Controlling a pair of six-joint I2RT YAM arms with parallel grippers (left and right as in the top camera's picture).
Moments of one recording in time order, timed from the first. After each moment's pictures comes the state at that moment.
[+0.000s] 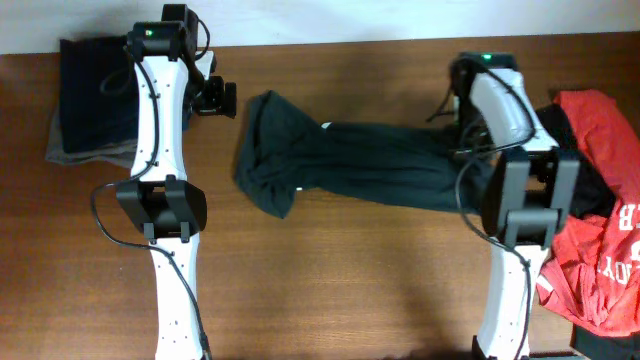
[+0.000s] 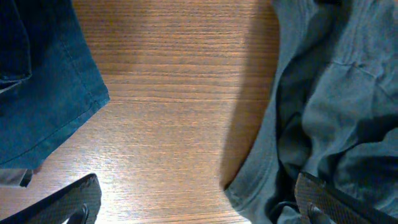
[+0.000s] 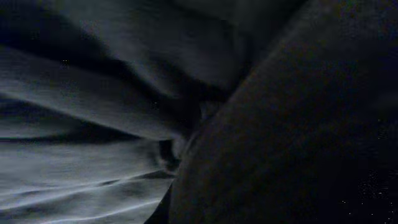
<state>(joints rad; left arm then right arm) -0.03 2.67 2.92 -1.68 0.04 -0.02 -0.01 2.37 2.05 -1.44 0.25 0.07</state>
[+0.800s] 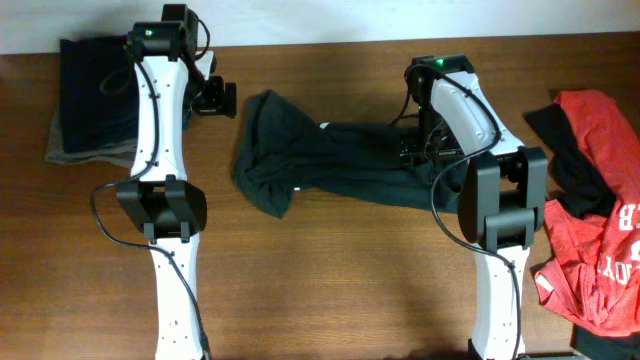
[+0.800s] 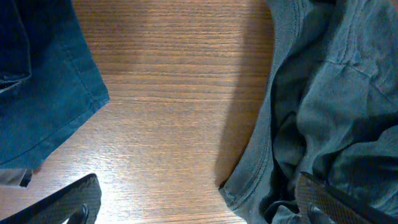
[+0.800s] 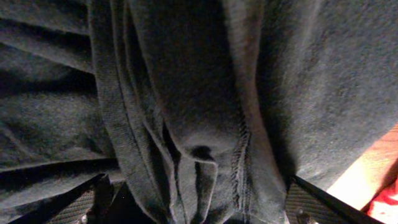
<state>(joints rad) -0.03 2.67 2.92 -1.68 0.04 -0.02 0.14 2.37 2.05 -1.46 0.15 0.21</state>
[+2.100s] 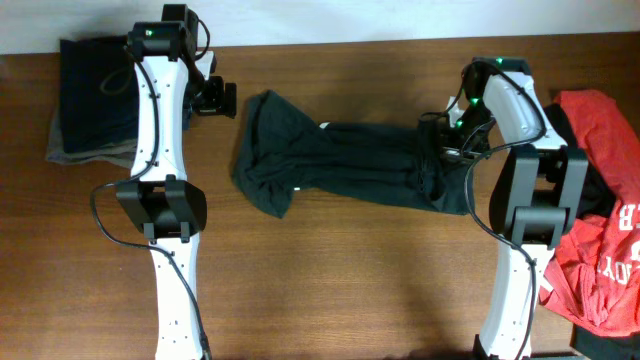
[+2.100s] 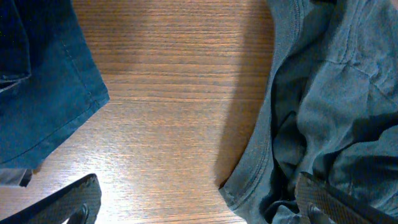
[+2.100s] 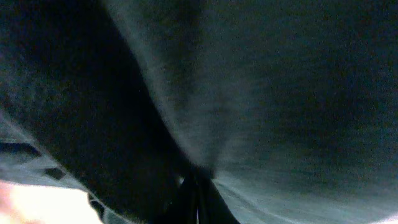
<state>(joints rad) -0.03 2.67 2.92 -1.68 0.04 -0.02 -0.07 2.38 2.01 -1.43 -0.22 0.02</state>
